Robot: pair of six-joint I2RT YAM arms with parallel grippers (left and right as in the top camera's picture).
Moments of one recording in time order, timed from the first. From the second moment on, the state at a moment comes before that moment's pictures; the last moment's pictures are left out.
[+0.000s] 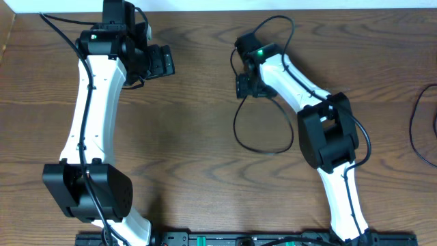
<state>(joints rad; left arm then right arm) -0.02 1.81 1.78 -1.15 0.17 -0.22 0.47 2.38 1.95 -1.00 0.04 0.46</state>
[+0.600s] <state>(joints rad) -0.02 1.81 1.78 -1.15 0.17 -0.22 0.36 2.36 2.01 -1.21 0.01 0.47</state>
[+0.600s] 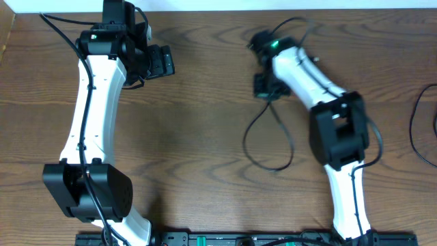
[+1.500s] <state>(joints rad) -0.02 1.81 1.78 -1.15 0.17 -0.22 -0.55 2.32 2.59 -1.40 0.13 0.07</state>
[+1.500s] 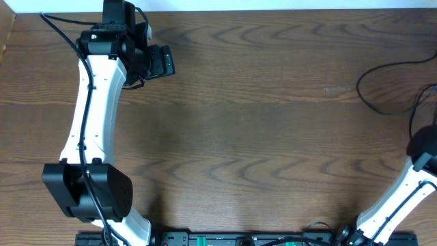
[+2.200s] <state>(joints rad) -0.05 1.79 1.78 -1.07 0.17 -0.18 -0.32 2.32 2.59 -1.62 -0.08 -0.04</state>
